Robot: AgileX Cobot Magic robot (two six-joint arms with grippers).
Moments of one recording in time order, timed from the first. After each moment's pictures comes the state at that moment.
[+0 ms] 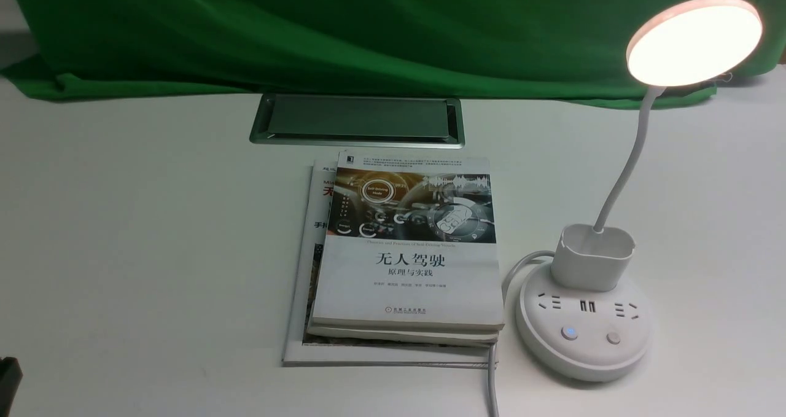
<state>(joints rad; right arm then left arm) 0.05 0.00 0.01 0.18 0.06 0.12 -0.02 0.00 0.01 0.06 0.24 0.11</state>
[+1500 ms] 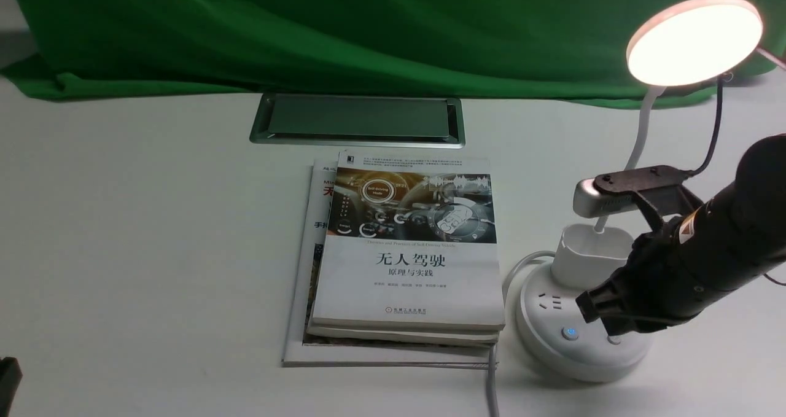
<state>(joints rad) 0.38 1.55 -0.94 0.13 0.77 -0.06 -0.02 0.00 0.01 0.06 0.24 0.11</state>
